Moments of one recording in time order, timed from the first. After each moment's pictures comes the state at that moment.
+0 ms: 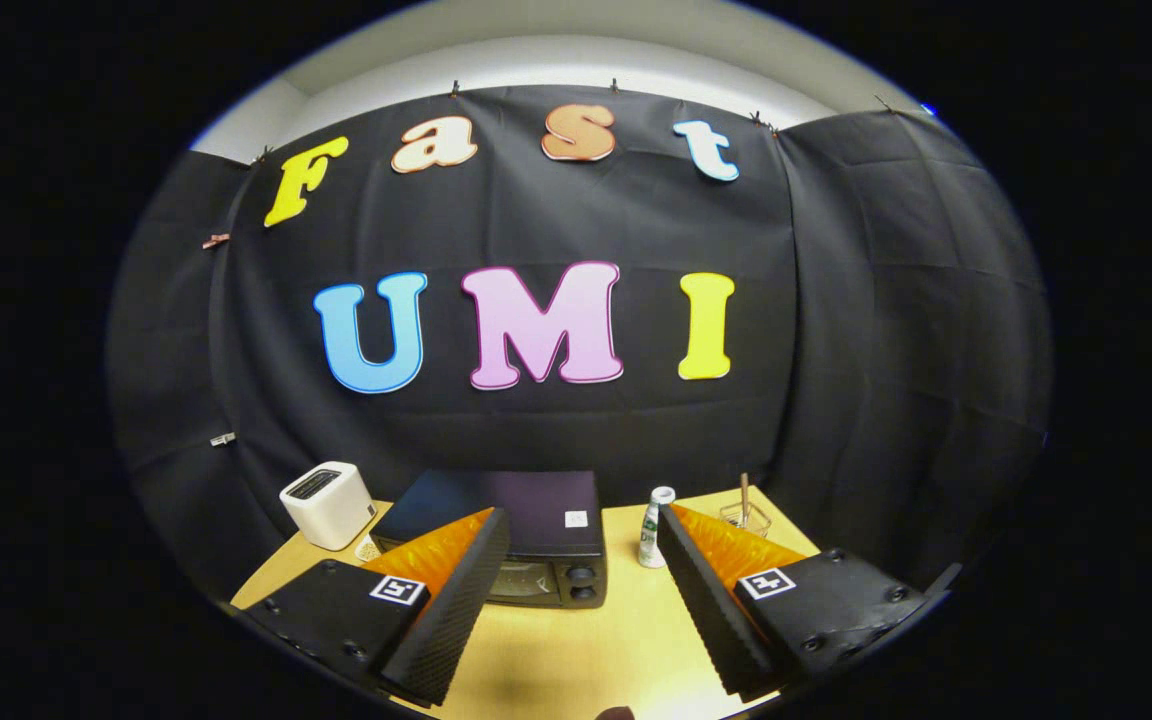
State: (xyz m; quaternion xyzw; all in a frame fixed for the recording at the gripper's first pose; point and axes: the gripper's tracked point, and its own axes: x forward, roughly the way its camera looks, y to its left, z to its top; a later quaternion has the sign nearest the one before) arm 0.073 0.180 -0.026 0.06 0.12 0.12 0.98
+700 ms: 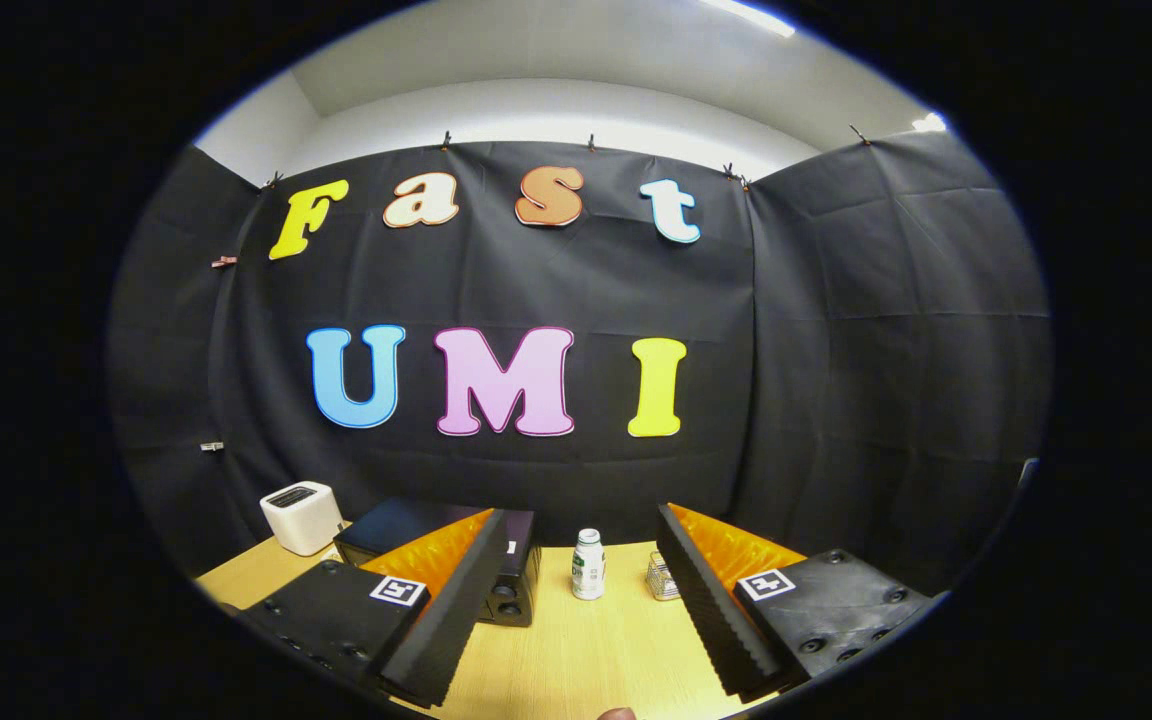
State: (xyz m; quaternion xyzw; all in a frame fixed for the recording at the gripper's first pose) arm 0.046 0.088 0.001 0.06 0.05 0.10 0.99
